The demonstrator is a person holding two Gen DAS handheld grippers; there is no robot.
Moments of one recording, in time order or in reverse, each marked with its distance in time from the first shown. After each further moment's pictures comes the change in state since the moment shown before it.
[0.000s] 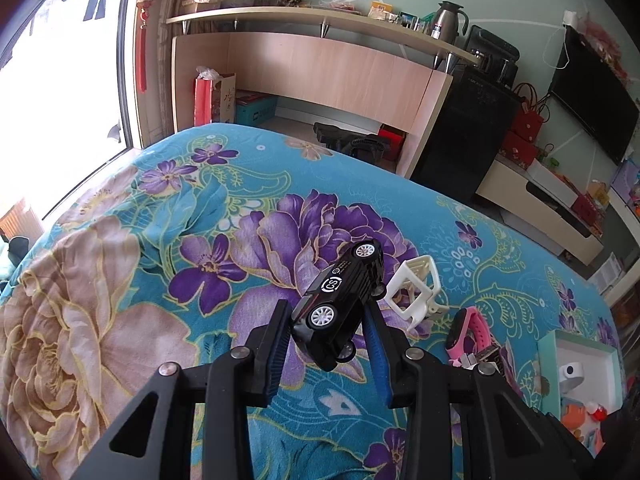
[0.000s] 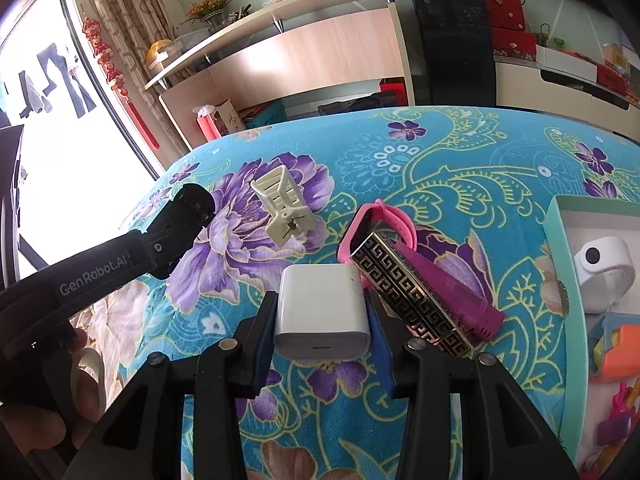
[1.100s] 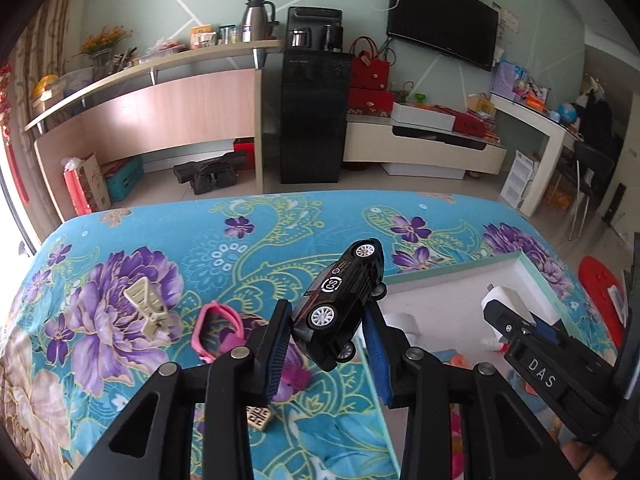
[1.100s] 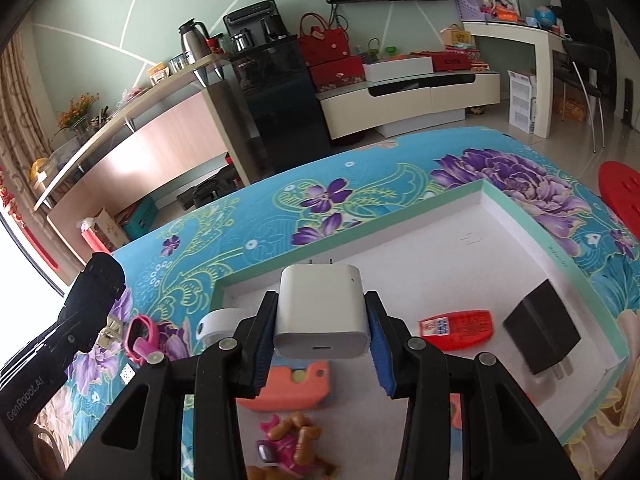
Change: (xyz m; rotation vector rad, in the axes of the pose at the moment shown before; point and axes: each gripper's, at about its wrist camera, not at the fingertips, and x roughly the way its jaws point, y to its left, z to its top) left arm -0.044 -0.213 -0.052 0.449 -0.007 -0.283; right arm -0.139 -0.183 -0.002 0.343 -0.219 -0.408
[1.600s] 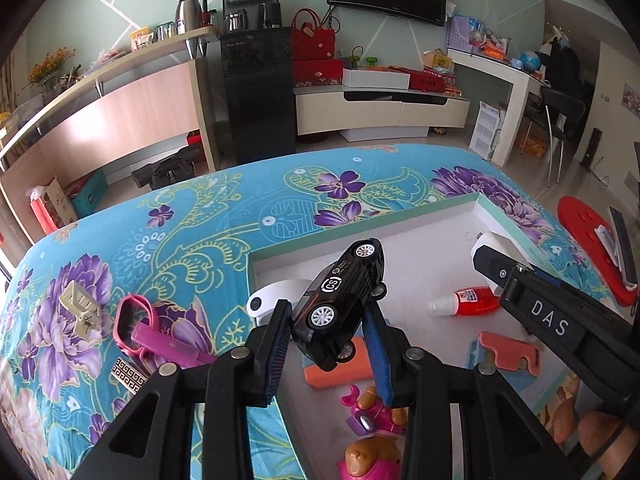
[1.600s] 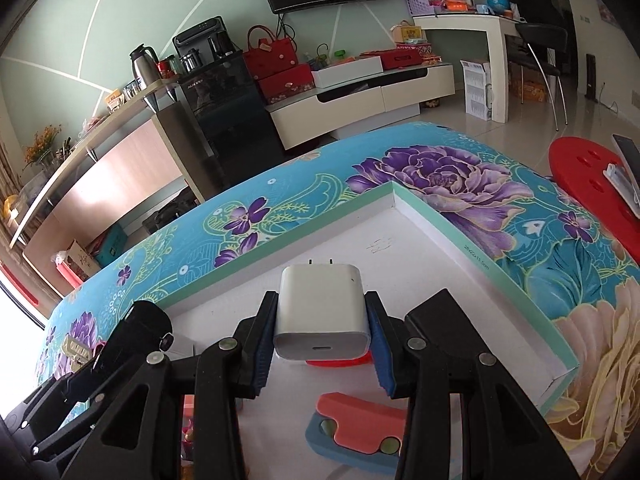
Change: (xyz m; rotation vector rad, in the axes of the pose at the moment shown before) left arm 0.028 -0.072 -0.019 0.141 0.095 -0.053; right arm -0.008 -0.055 0.006 0.099 -0.011 -0.073
